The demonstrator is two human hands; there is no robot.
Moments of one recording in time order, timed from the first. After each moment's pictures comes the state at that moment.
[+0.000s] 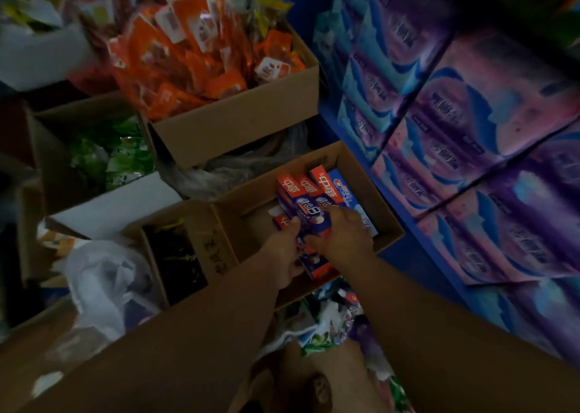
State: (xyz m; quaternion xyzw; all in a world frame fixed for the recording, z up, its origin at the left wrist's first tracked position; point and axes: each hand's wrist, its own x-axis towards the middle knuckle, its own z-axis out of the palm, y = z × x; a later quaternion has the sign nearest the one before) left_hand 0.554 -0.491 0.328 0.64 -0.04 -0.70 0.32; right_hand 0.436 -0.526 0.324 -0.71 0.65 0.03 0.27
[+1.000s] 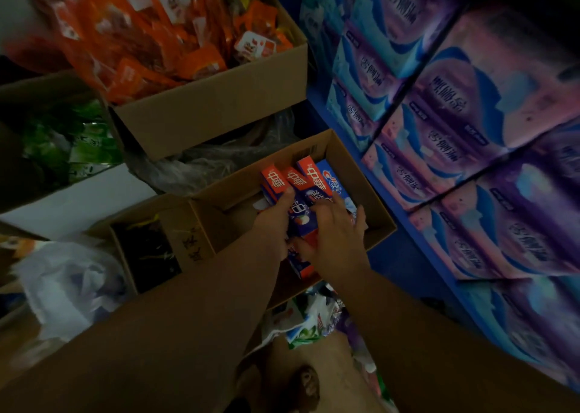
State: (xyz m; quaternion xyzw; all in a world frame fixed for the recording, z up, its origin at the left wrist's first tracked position) left_hand 0.549 -0.532 0.318 0.64 0.02 -0.66 0.38; right_hand 0.432 -0.514 0.322 -0.79 0.58 -0.05 0.19
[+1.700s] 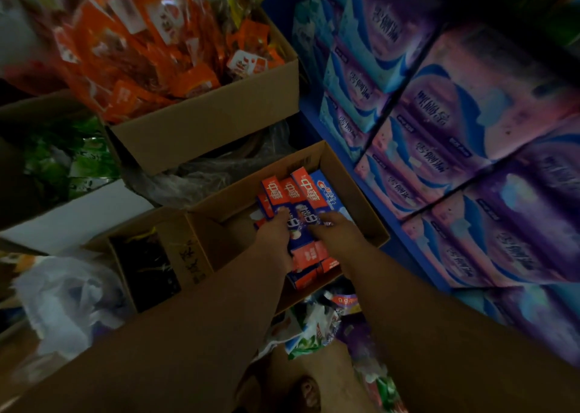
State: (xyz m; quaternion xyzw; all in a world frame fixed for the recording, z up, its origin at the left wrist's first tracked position) left_hand 0.533 -0.536 0.320 0.63 0.06 -0.67 0.39; right_hand 0.423 -0.552 0.332 -0.44 0.69 -0.10 0.56
